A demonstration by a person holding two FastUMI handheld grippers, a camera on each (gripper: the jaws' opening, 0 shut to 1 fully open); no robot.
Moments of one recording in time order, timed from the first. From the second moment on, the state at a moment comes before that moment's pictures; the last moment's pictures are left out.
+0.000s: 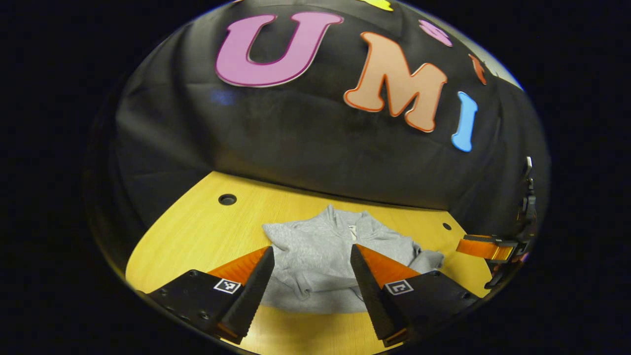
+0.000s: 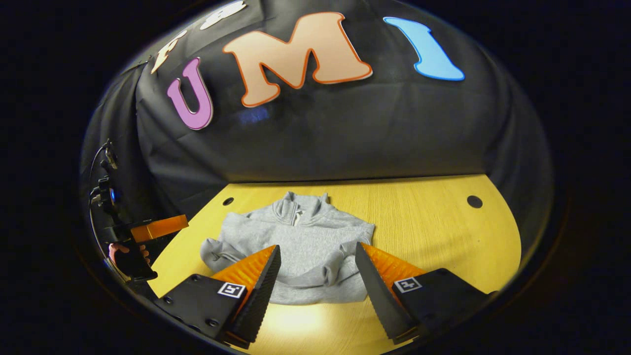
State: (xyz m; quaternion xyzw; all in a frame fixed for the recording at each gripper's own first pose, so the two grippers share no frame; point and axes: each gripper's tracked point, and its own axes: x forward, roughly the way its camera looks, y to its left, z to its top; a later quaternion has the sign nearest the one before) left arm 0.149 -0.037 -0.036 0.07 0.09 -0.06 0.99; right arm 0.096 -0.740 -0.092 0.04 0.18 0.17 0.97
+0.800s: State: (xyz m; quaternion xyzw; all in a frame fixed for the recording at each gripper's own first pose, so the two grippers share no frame) left arm -0.003 -0.060 -0.037 0.08 0.08 -0.13 0.98; right arm -0.080 -0.769 -0.051 0.04 0.09 0.08 0.99
